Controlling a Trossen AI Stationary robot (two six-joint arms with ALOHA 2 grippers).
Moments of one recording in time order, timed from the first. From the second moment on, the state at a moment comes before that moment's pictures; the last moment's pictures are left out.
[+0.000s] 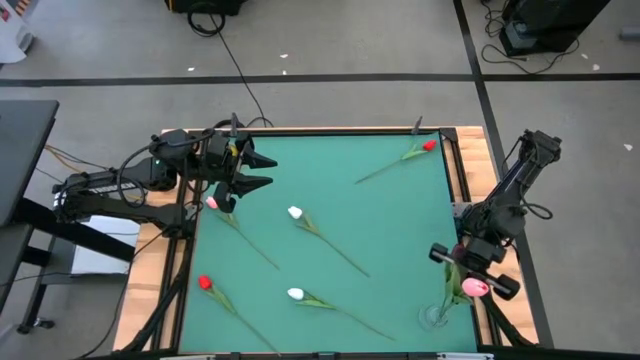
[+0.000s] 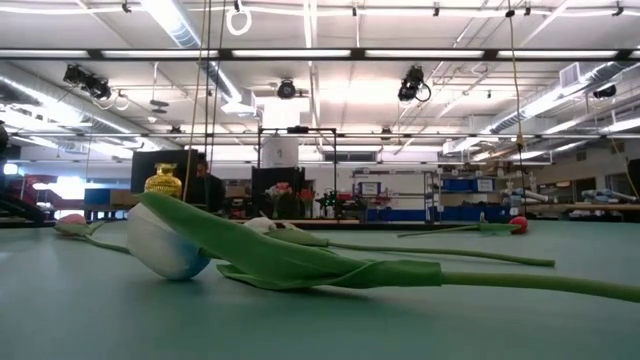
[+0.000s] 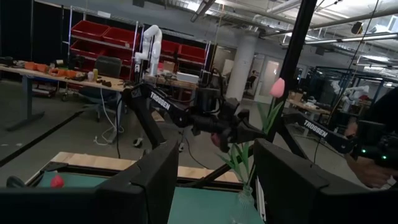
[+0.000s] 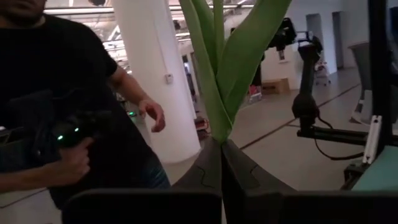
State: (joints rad) left arm 0.16 0.89 0.96 0.11 0.27 -0.25; right arm 0.87 0.68 0.43 0.41 -0.08 0.25
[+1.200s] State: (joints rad) left arm 0.16 0.89 0.96 0.11 0.27 -0.25; right arm 0.87 0.67 0.43 0.35 -0.15 0.30
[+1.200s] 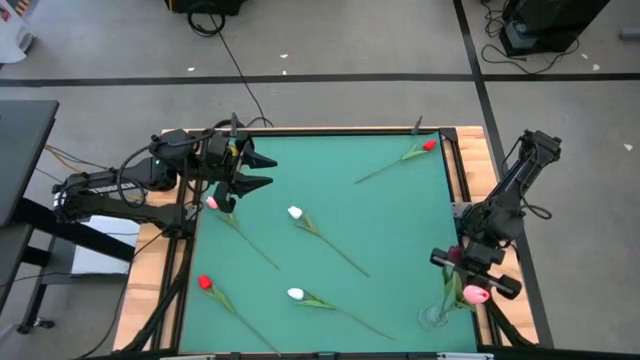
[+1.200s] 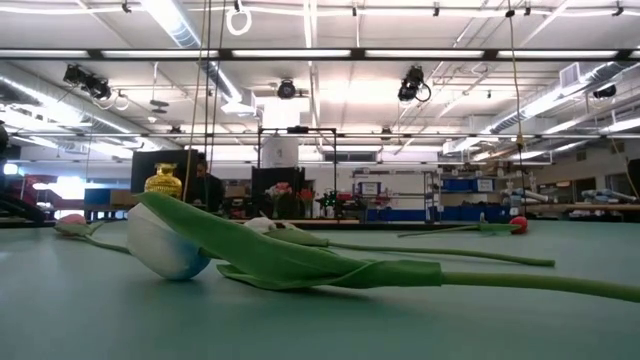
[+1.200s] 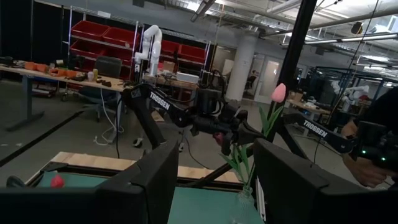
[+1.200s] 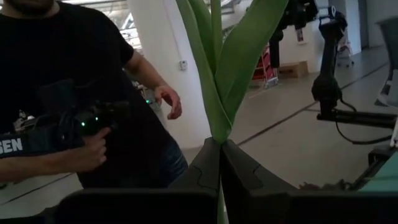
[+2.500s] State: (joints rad) left arm 0.16 0.89 0.96 0.11 0.27 -0.25; right arm 0.87 0.81 0.68 -0.13 -0.12 0.23
